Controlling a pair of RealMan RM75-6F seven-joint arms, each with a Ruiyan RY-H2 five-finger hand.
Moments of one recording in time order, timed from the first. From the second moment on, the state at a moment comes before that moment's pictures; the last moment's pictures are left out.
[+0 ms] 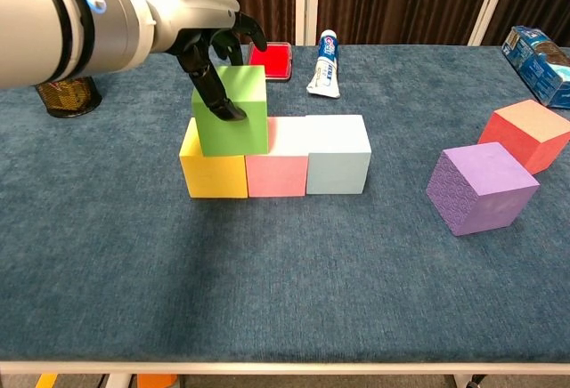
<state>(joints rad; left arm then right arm) -1.15 -1.58 -0.34 -2.05 0.22 1.46 0.93 0.41 -1.04 0.21 -1.45 -1.36 1.12 0.51</state>
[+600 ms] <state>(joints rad) -1.14 -1.55 -0.35 -2.08 0.19 1.43 0.93 0.41 -1.03 0.20 -1.46 -1.37 1.12 0.51</state>
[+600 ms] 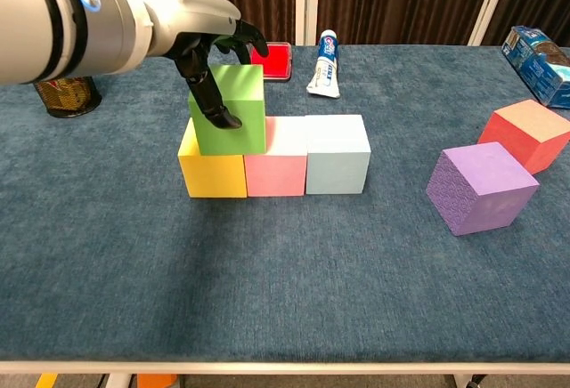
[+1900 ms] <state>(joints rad) -0.45 -1.14 0.00 -1.72 1.18 1.38 0.07 0.55 -1.09 0.06 -1.70 -1.54 0.91 0.00</state>
